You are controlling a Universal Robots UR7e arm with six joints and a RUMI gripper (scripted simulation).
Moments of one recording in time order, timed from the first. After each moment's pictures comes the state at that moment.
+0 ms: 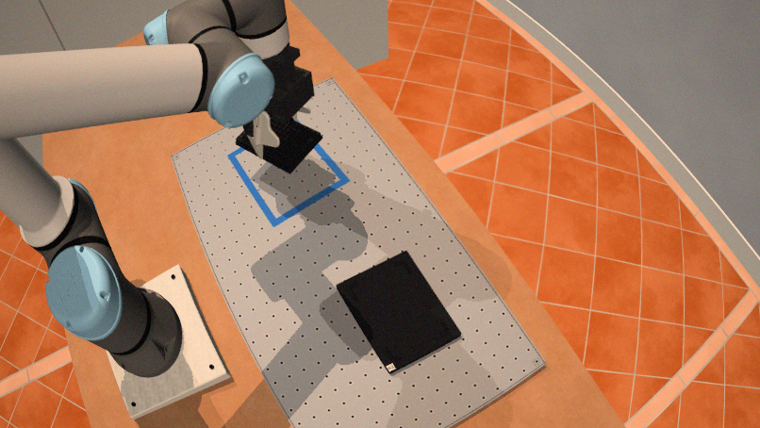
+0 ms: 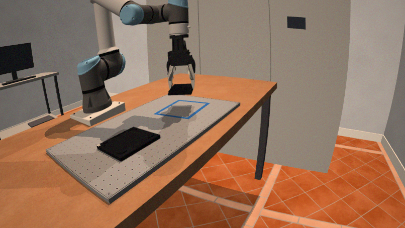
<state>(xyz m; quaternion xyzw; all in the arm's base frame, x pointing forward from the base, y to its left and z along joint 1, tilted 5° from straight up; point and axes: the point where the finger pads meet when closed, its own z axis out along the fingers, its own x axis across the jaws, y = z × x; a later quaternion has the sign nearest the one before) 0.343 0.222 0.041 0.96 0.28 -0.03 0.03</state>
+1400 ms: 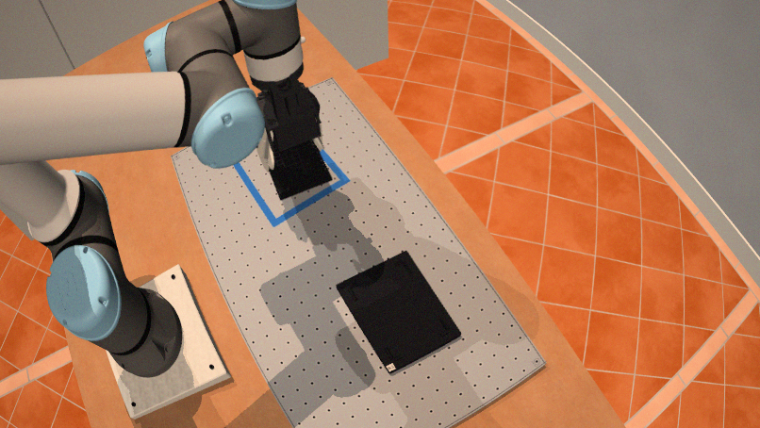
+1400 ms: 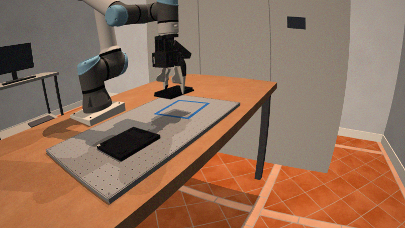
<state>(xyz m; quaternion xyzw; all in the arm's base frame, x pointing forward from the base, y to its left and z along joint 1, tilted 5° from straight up) 0.354 0.166 0.048 1.00 0.00 -0.03 0.03</state>
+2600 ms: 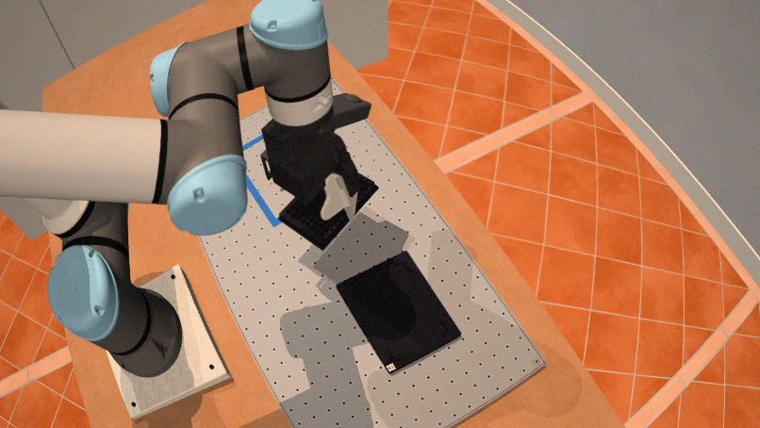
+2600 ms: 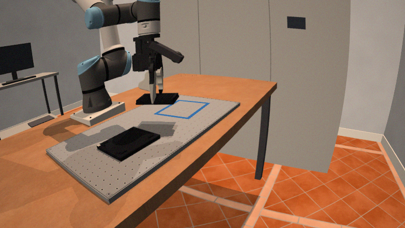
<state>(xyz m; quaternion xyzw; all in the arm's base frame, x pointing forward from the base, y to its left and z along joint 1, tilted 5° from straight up) 0.375 0.063 0.058 0.86 -0.50 -0.01 0.04</state>
